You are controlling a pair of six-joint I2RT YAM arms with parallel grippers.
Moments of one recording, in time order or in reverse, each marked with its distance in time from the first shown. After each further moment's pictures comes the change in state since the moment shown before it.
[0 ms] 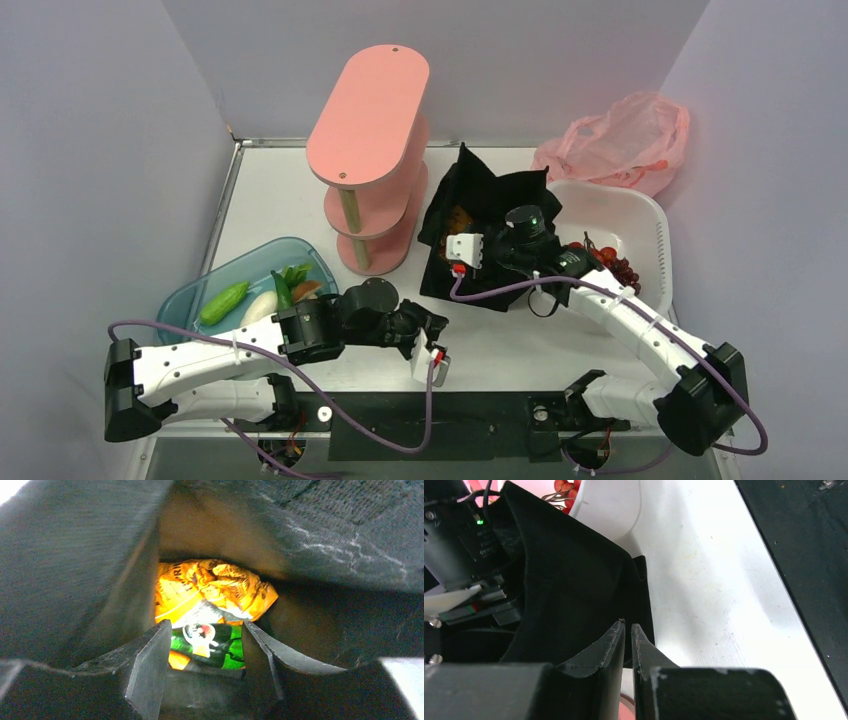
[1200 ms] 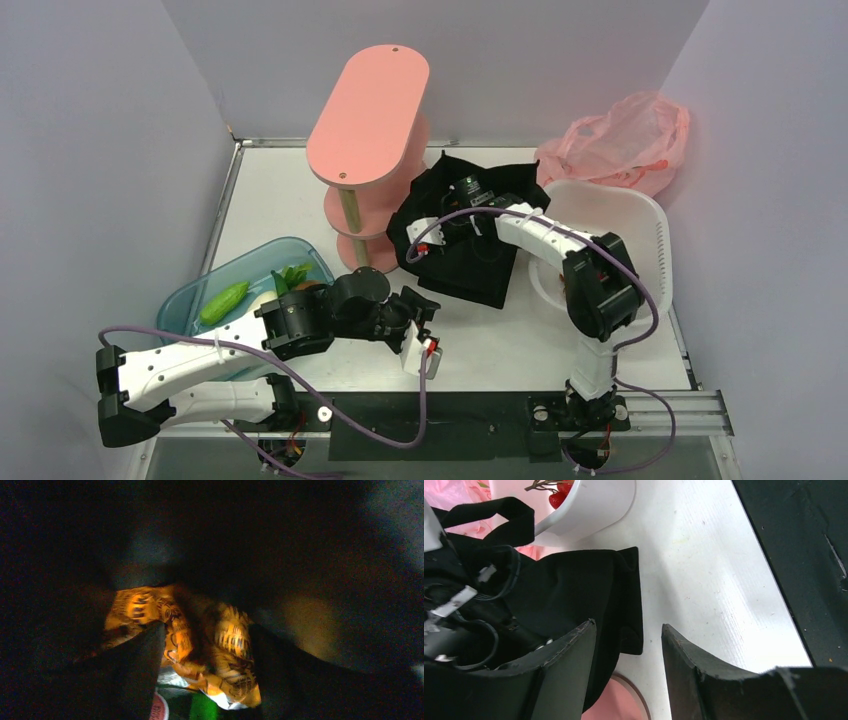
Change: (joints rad) left arm 0.038 -0.023 0.106 -0.200 0.025 -0.011; right arm -0.037 0.682 0.443 -0.079 -0.044 -0.379
